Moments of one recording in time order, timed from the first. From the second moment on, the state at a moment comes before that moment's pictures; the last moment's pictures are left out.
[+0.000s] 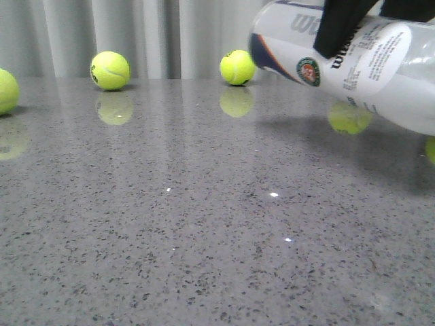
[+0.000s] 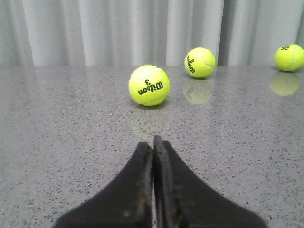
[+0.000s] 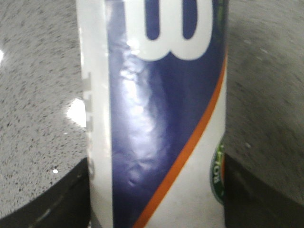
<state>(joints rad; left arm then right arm) -0.05 0.00 0.00 -0.02 0.12 0.02 0.32 1.53 -1.40 0.25 1.08 -0.25</state>
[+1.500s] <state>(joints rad) -0.05 0.00 0.00 -0.02 0.12 0.02 0.50 1.77 -1.52 0.25 1.09 -1.12</state>
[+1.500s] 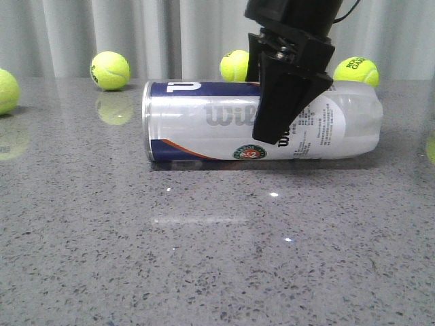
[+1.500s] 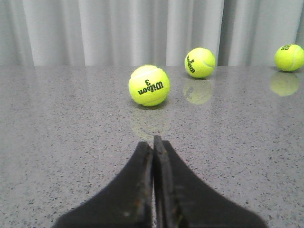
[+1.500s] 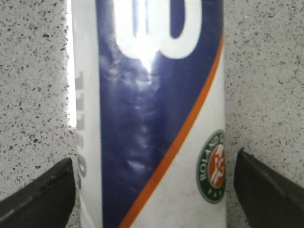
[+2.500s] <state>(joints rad) -0.05 0.00 0.00 -0.02 0.12 0.02 0.50 1.53 -1.52 0.23 1.22 -0.60</state>
